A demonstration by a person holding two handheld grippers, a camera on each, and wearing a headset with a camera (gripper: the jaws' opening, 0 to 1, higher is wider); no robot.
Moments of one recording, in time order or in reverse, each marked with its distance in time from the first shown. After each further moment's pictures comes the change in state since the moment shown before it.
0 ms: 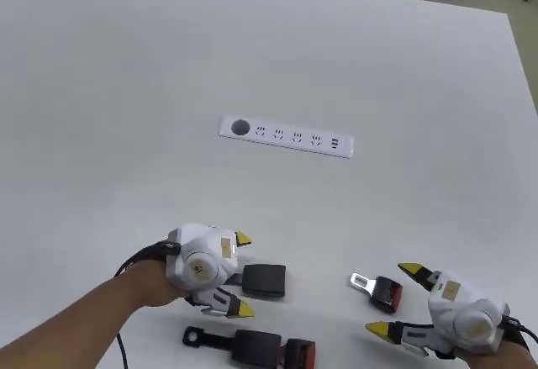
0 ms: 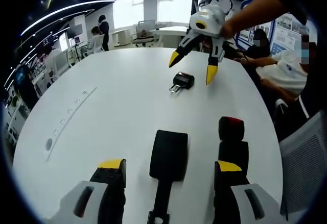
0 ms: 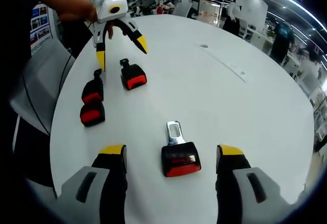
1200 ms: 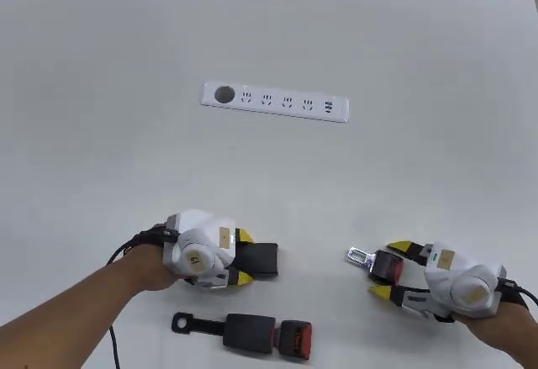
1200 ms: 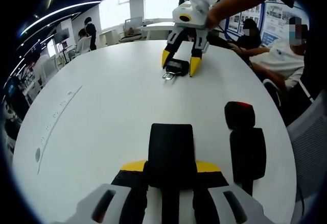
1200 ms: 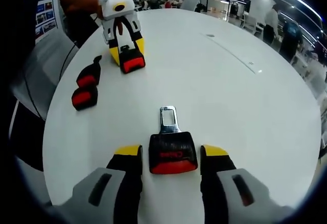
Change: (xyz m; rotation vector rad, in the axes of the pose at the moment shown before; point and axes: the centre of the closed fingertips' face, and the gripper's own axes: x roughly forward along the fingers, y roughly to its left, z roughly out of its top) left arm 0.033 0.005 -0.013 0.108 0.023 -0.059; right arm 0.022 -0.008 -0.023 -0.046 0.037 0.069
